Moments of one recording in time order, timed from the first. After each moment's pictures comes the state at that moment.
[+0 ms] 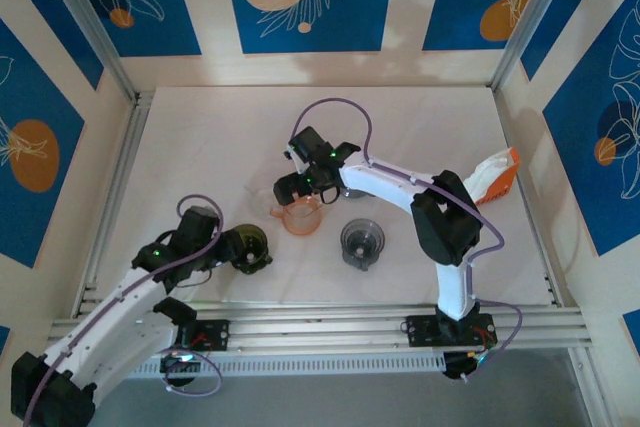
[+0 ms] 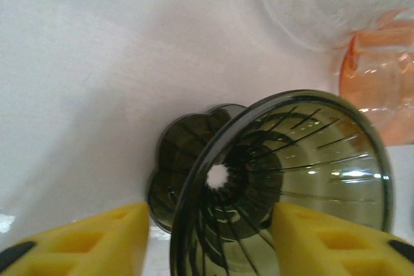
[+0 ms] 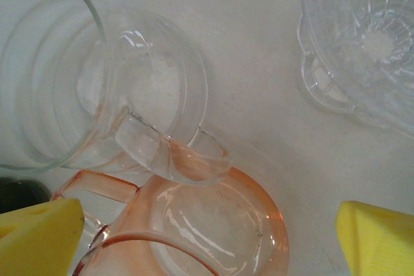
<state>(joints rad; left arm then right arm) -0.48 0.72 0.49 -0.74 0.01 -0.84 0.77 1.94 1.52 -0.64 -0.09 0.28</state>
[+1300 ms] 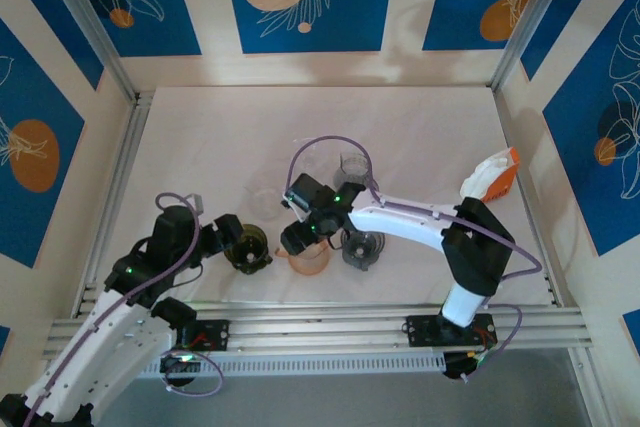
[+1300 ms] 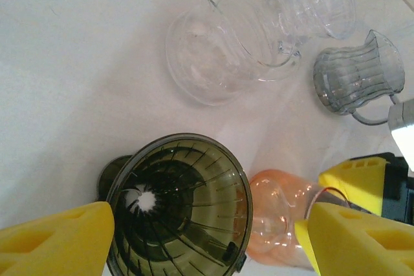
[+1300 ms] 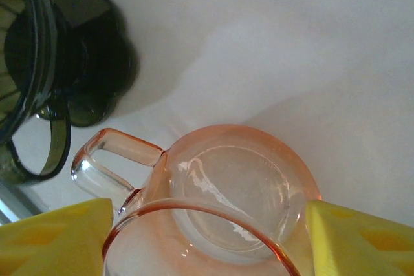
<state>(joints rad) -0.48 0.55 0.60 -0.77 0.00 -0.84 0.99 1.69 1.21 -0.68 -0.08 0.35</state>
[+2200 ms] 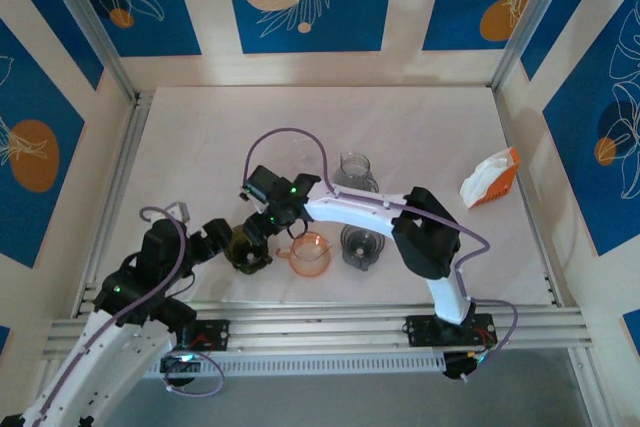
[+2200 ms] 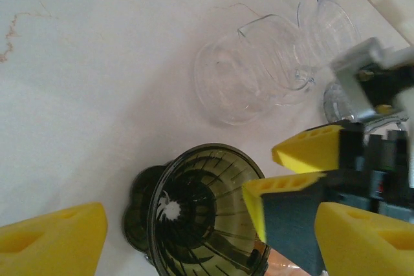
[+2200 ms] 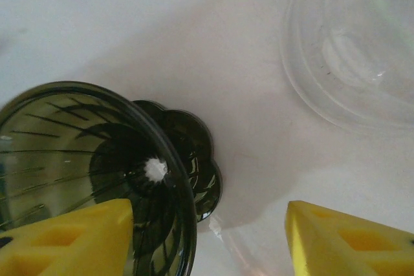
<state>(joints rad) -0.48 0.40 0.57 -0.83 -0.10 -0.86 1.05 2.01 1.60 -0.68 -0.09 0.32</state>
